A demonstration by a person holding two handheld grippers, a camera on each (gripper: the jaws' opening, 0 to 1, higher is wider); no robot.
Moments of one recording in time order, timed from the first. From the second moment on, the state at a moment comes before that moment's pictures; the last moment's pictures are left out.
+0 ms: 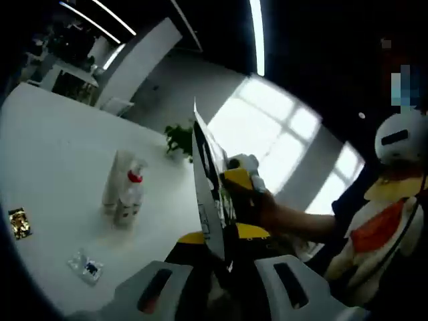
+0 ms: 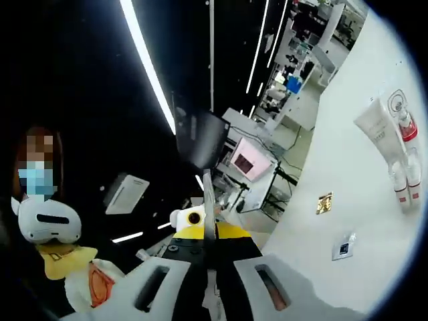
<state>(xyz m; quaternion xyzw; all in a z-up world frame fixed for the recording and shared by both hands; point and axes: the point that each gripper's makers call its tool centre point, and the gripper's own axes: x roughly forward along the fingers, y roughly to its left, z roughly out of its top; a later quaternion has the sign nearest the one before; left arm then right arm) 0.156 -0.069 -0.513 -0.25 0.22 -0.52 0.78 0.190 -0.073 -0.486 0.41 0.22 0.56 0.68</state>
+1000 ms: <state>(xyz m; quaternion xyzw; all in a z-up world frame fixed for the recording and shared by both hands) 0.174 -0.056 -0.561 -0.37 0.26 -0.42 0.79 0.191 -0.088 -0.540 0.47 0.25 0.44 0.73</state>
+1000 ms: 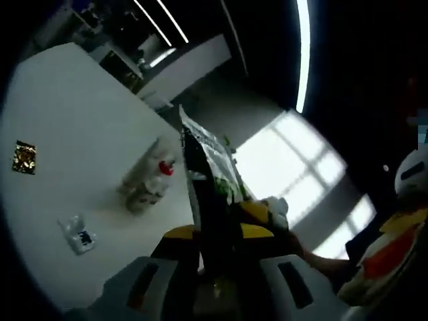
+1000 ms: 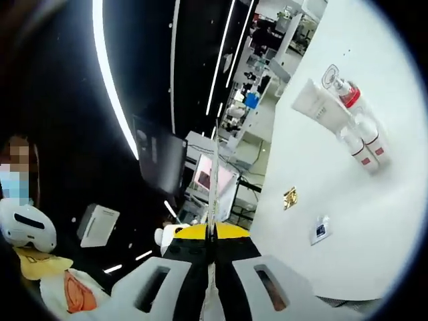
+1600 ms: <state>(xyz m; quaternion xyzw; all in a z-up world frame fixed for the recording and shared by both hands) 0.191 -0.047 -0.615 -0.43 0.32 -0.34 0.77 0.203 -0.090 -0.600 0.40 0.33 0.39 0.77</state>
